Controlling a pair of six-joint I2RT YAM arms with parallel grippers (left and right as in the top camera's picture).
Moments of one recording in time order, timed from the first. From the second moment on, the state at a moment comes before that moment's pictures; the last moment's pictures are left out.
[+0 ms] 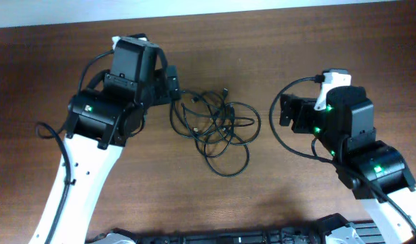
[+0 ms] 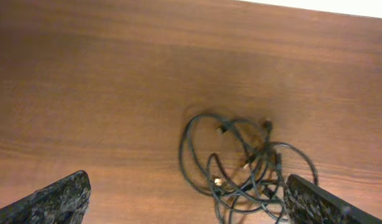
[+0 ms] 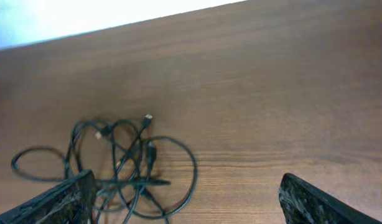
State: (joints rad) left arm -0.40 1.43 1.66 -1.12 -0.24 -0.41; right arm 0.26 0.97 1.06 -0.75 0.08 0.33
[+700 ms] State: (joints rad) left arm -0.15 1.35 1.66 -1.21 0.14 0.02; right arm 0.26 1.08 1.06 -0.67 -0.28 0.02
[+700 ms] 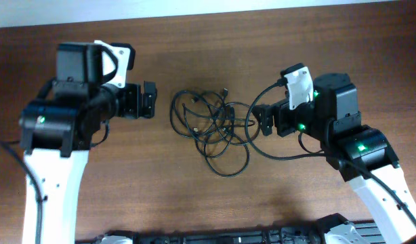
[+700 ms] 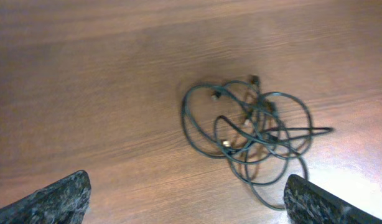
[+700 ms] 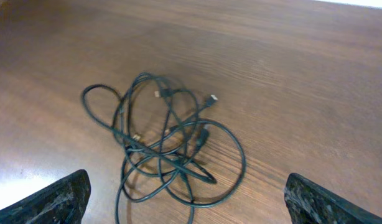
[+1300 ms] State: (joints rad) left arm -0.15 1.32 1.66 -1.21 0.23 0.08; right arm 0.38 1.47 1.06 -0.46 -0.48 -0.29
